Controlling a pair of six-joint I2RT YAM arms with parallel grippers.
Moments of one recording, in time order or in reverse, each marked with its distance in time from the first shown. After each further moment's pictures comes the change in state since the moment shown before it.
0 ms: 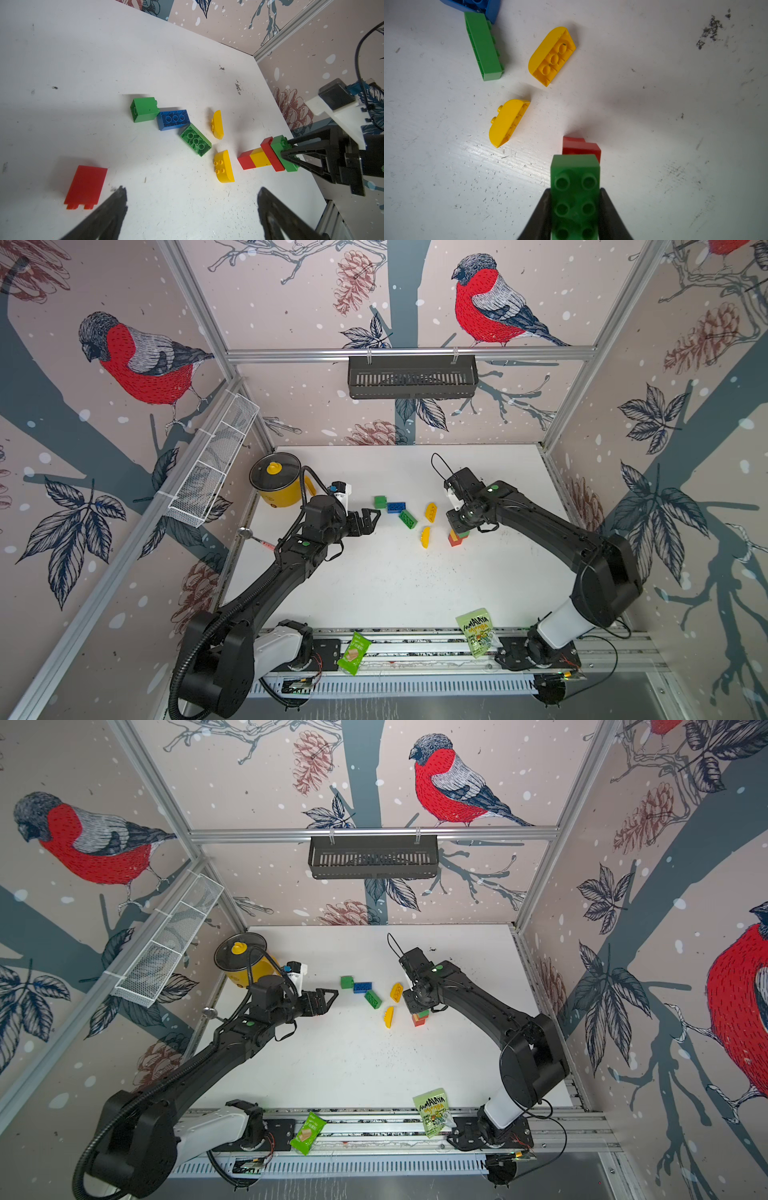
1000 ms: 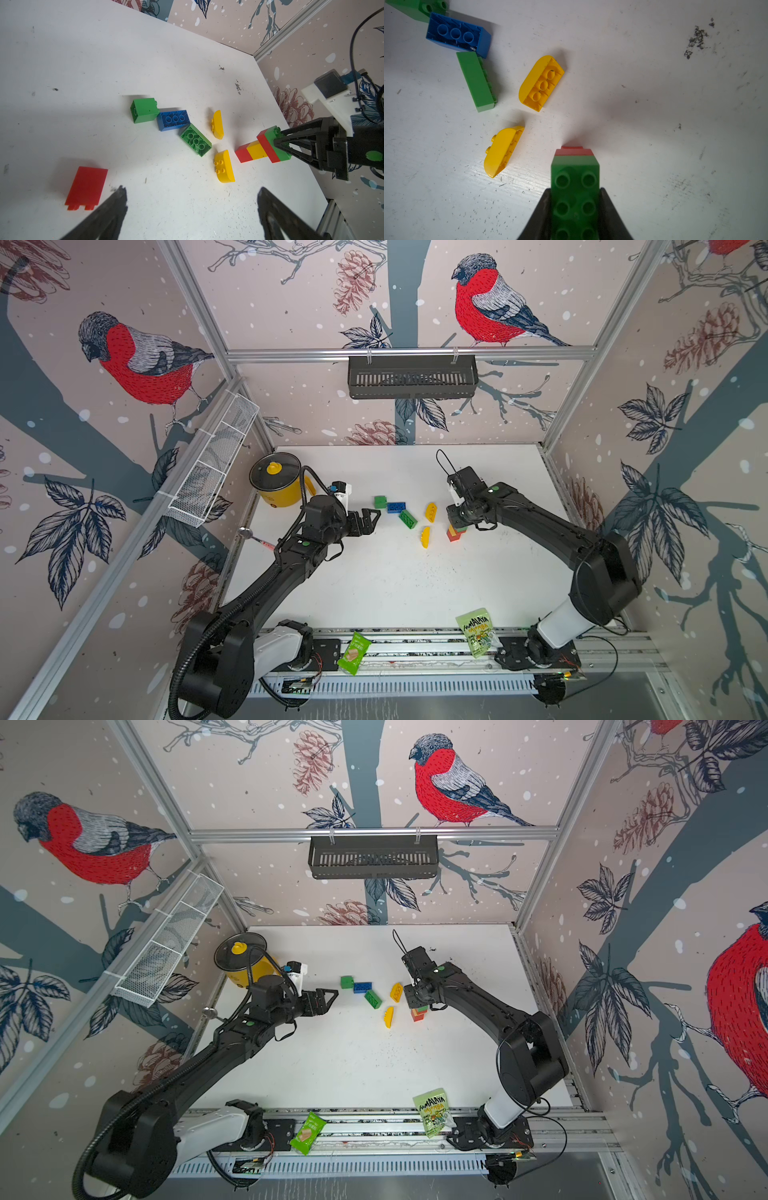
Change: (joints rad) left arm 0.000 0.000 0.000 0.000 0.000 0.008; right arm -0.034 0.026 -0.049 0.106 0.005 0.053
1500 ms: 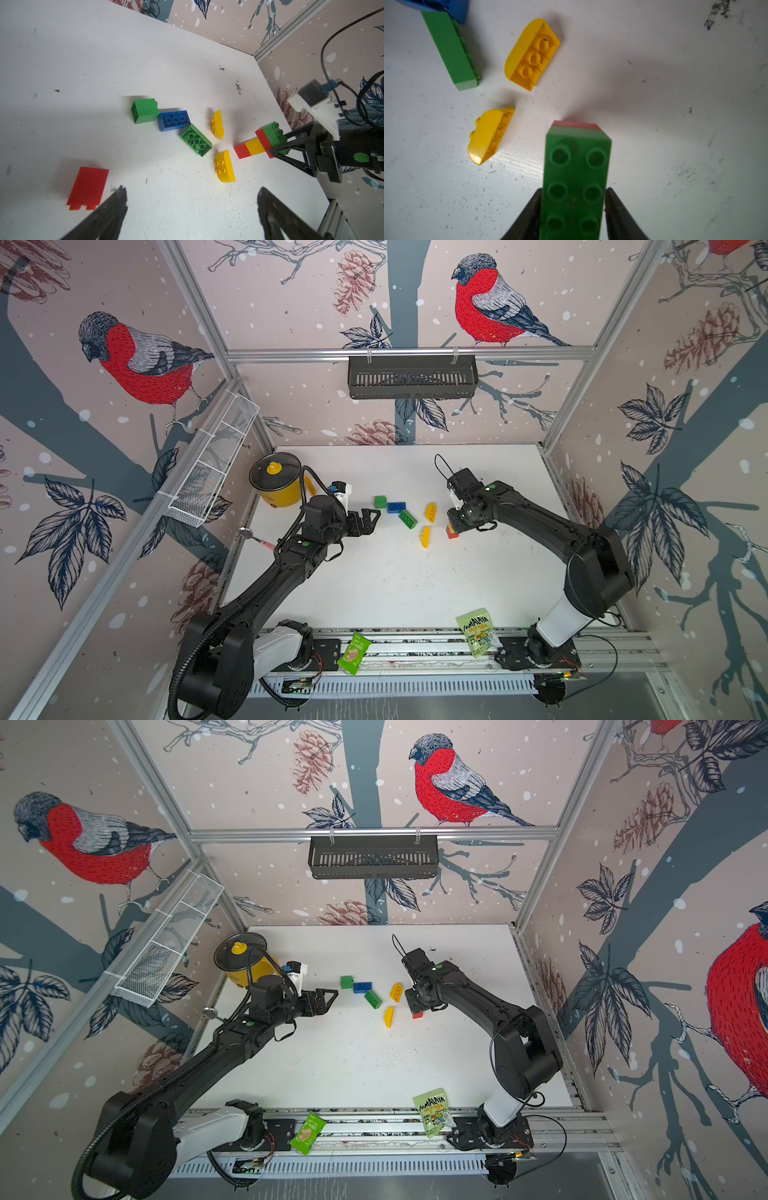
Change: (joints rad) left arm 0.000 -0.008 0.000 -0.006 -0.004 0.007; right arm -0.005 0.018 0.048 -0.095 -0.018 -0.009
